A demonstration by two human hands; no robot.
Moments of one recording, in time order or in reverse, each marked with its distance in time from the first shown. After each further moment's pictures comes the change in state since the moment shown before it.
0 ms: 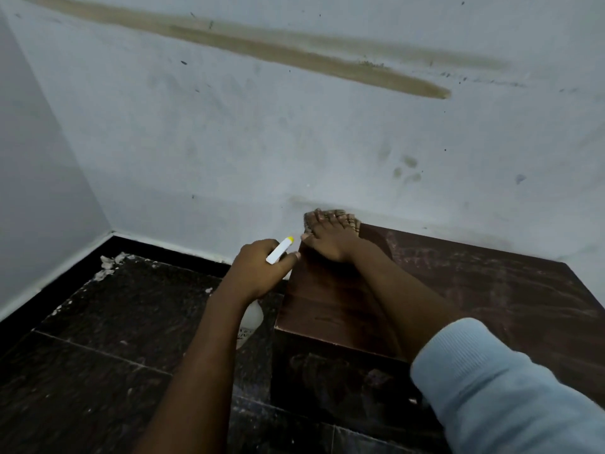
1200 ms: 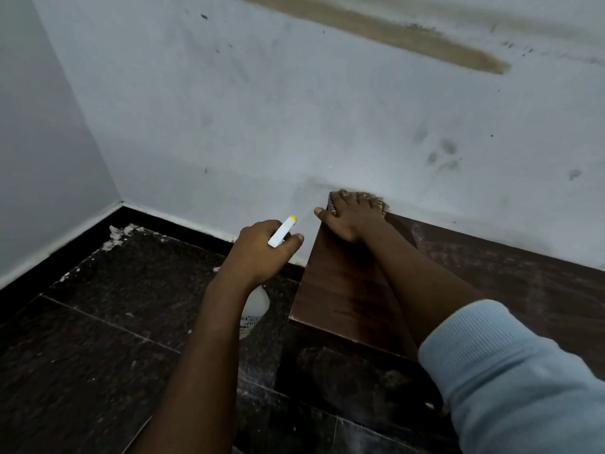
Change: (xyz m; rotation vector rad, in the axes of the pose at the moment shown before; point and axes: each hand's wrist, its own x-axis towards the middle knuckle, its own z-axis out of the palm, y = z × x) left_hand -0.001 -0.016 -0.010 -0.075 0.068 -0.056; right_hand 0.031 0.004 0.002 -0.078 0.086 0.142
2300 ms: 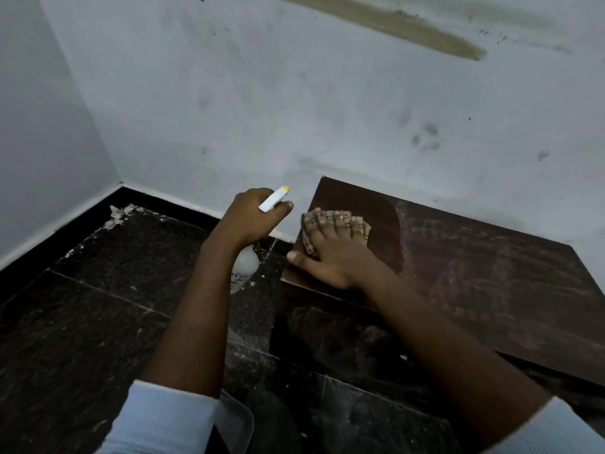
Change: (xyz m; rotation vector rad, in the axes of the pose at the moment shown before) left_hand -0.014 0.026 -0.026 0.047 -0.032 0.066; right_hand -0.150 -0.032 0.021 0.036 -0.079 -0.221
